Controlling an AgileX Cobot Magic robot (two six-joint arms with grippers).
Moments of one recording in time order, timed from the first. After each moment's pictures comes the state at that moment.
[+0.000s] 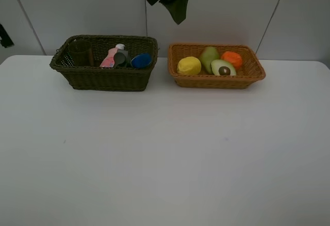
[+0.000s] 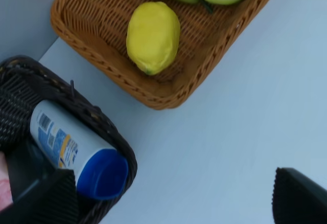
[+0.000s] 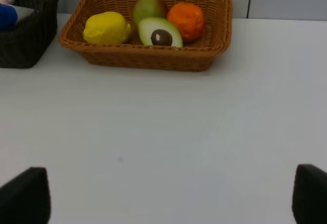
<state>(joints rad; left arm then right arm) -0.67 2.02 -2.09 -0.05 1.21 0.22 0.17 0.00 -0.52 -0.02 1.04 0.00</state>
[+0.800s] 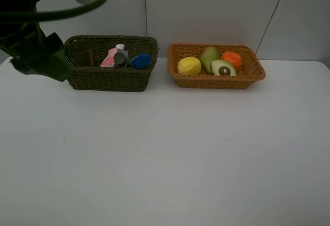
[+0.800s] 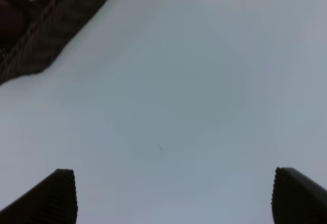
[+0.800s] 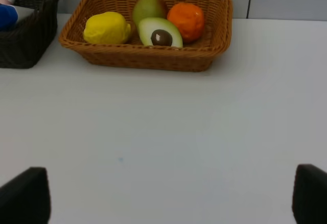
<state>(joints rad) -0.67 1.22 -1.10 0.13 1.15 0.15 0.17 0.00 -0.52 -0.02 1.04 0.00</state>
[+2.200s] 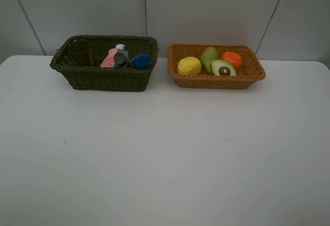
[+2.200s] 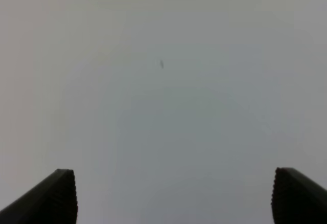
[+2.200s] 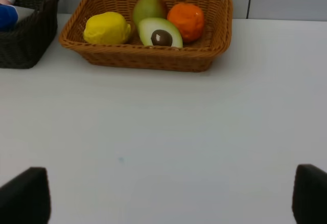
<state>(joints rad) -0.18 0.27 -0.42 -0.11 1.06 0.12 0.17 0.00 -0.52 -0.02 1.04 0.00</state>
